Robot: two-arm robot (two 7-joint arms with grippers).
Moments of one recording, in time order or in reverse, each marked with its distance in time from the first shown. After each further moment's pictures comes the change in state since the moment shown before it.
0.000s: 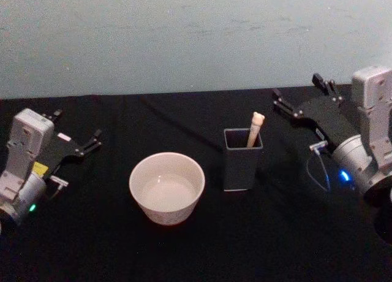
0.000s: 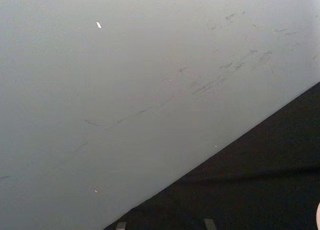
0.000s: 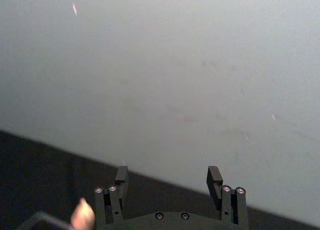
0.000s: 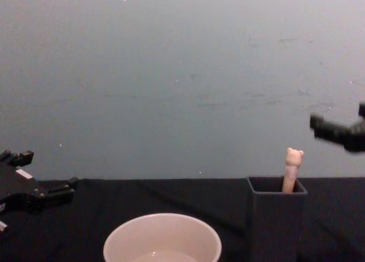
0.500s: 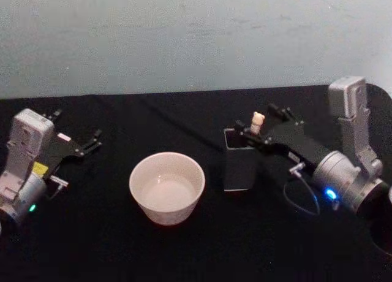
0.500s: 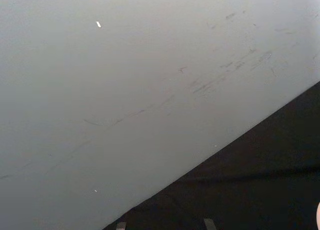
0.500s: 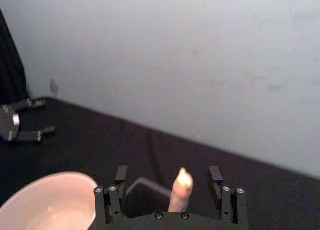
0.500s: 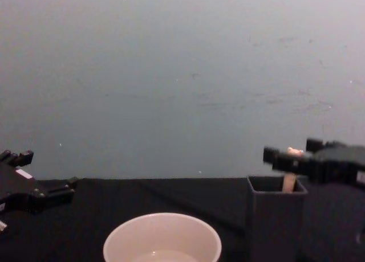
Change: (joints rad) left arm 0.000 0.000 0.000 0.000 0.000 0.000 0.000; right arm -0.021 0.056 -0.075 -0.061 0.179 0.162 0.178
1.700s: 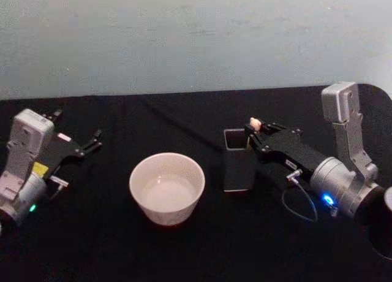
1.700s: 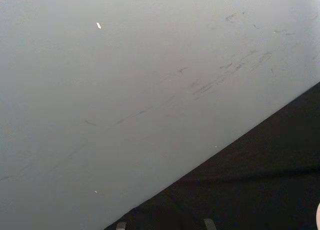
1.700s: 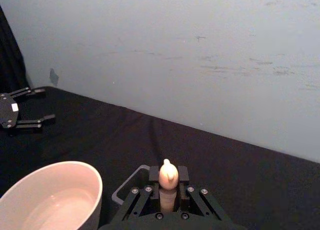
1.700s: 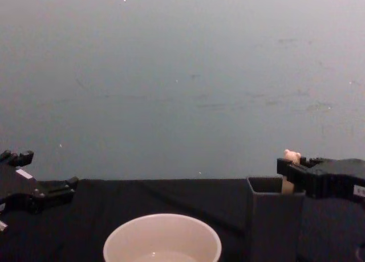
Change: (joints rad) left arm 0.000 0.000 0.000 0.000 0.000 0.000 0.000; right arm 0.000 0.003 -0.011 0.009 -0.001 0.034 -0.002
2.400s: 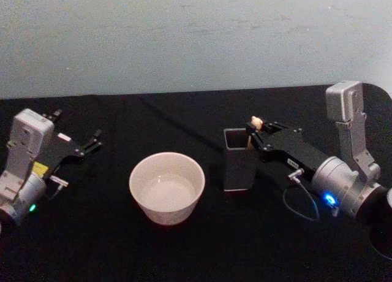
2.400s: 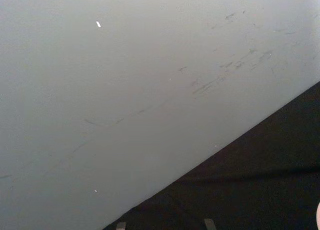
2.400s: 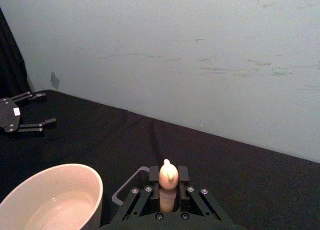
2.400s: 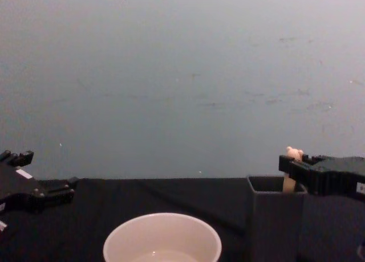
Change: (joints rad) left arm 0.000 0.000 0.000 0.000 0.000 0.000 0.000; right arm -0.005 0.003 0.006 -0.007 0.018 -0.008 0.001
